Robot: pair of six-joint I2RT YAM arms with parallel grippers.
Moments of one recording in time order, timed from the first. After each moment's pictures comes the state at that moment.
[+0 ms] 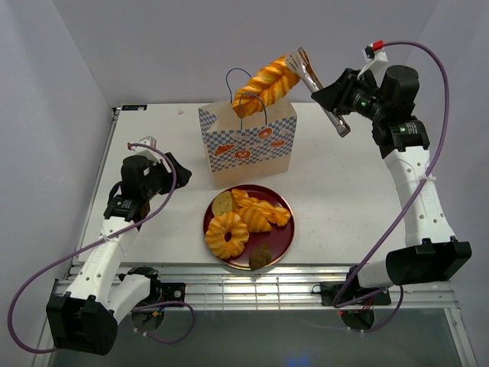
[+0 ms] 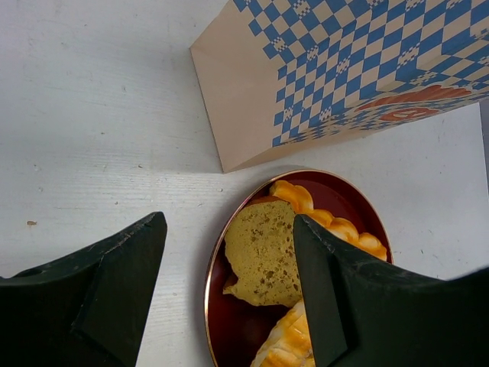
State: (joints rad) left arm -0.15 0.95 0.76 -0.28 0.16 -0.48; right arm 0.12 1.42 1.68 -0.39 -0.55 0.39
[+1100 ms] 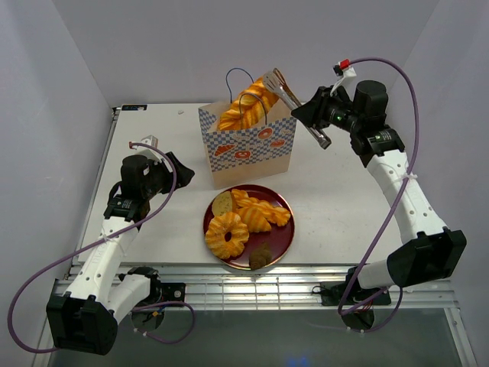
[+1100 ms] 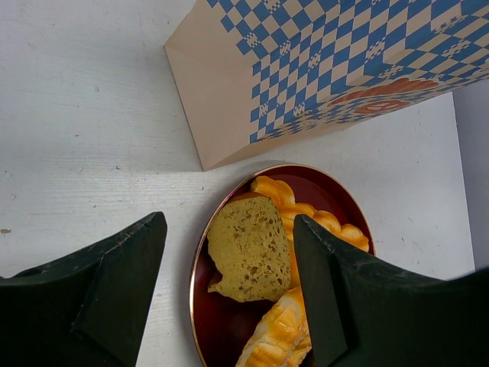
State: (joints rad) left arm -0.15 0.95 0.76 -0.26 0.22 -0.50; right arm 0.24 1.39 1.45 -0.24 -0.54 0.32
